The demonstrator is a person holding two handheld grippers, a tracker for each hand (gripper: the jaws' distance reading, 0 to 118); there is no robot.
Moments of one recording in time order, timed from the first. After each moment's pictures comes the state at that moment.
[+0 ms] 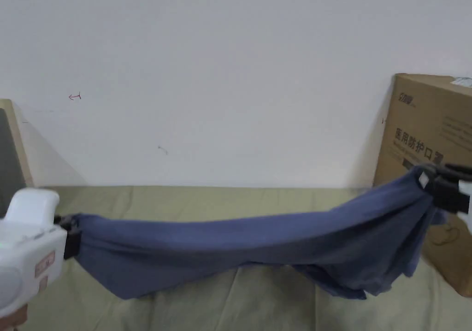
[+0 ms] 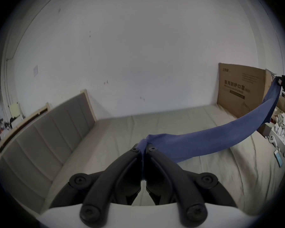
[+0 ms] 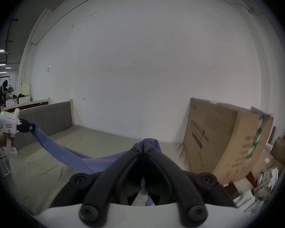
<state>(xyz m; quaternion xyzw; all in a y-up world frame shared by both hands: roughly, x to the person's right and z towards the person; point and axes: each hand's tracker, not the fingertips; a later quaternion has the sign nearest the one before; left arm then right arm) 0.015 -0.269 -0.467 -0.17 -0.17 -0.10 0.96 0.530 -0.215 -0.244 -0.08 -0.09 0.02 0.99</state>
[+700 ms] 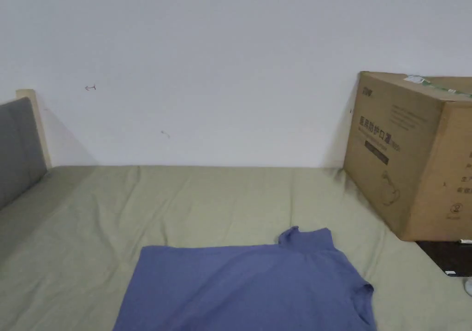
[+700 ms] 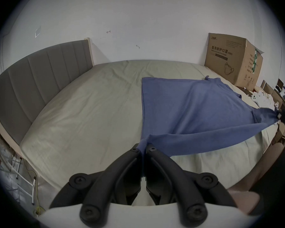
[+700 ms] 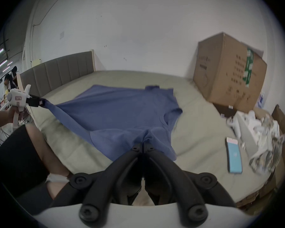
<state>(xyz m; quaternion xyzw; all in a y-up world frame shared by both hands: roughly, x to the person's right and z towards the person) -0.102 -0.455 -0.228 -0.32 -0.19 -0.07 0.93 0.424 -0.449 0.039 -0.29 -0.04 0.00 0.96</state>
